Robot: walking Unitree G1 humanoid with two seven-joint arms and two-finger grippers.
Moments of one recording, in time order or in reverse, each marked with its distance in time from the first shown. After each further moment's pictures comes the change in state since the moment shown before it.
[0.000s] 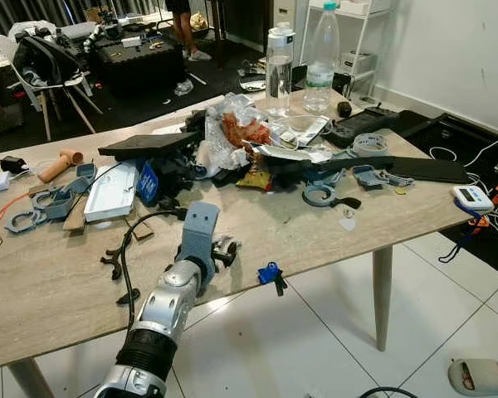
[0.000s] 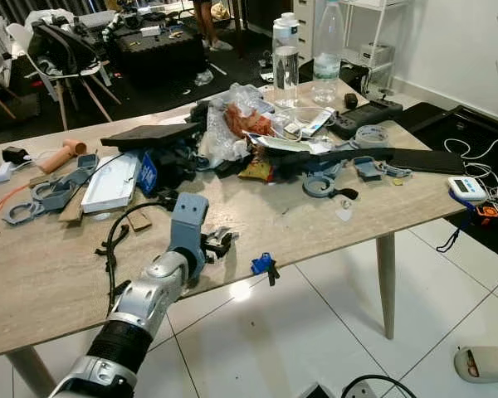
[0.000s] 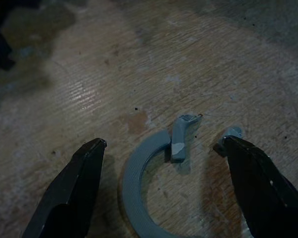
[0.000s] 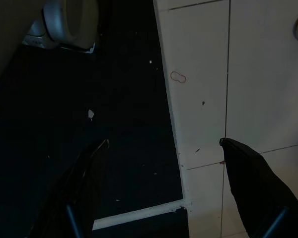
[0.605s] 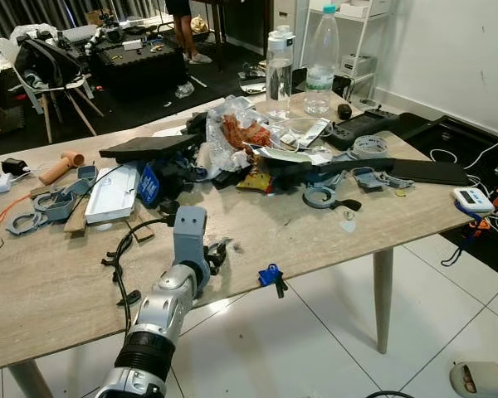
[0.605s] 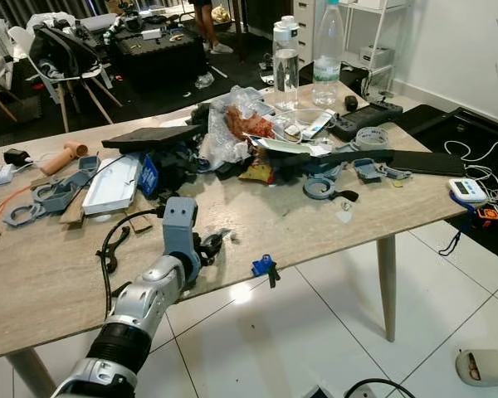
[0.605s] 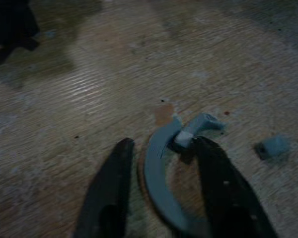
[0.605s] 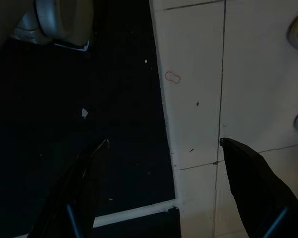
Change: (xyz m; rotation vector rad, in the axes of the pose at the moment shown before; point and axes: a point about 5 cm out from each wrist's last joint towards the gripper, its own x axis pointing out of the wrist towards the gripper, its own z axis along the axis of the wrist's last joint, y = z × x) left arm -0.001 0.008 -0.008 -0.052 -0.004 0.023; right arm 0.000 -0.004 -0.004 -0.024 0.007 -0.010
